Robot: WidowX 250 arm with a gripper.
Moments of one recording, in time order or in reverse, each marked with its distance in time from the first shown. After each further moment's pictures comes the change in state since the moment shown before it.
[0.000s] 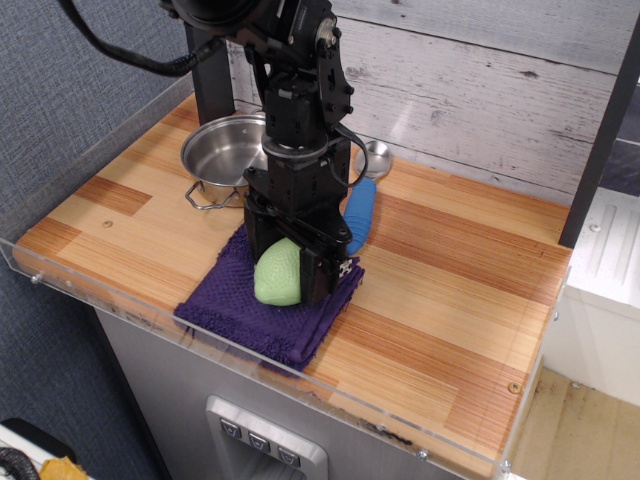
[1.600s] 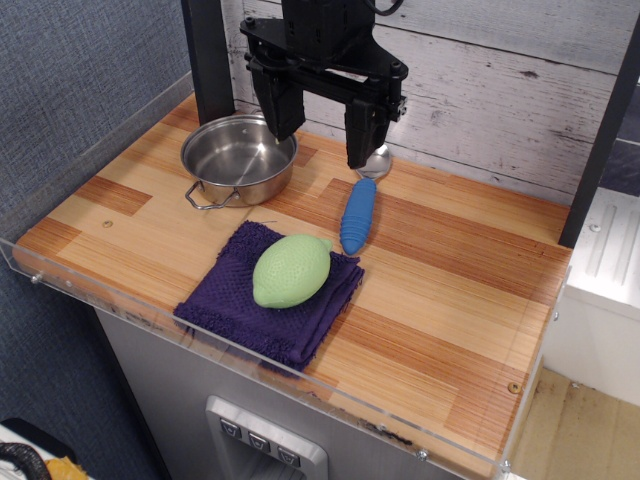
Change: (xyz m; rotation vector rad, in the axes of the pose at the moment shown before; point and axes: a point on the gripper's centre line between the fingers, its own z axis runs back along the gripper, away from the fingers) arm 0.024 -0.007 0.107 0.033 -0.238 0.265
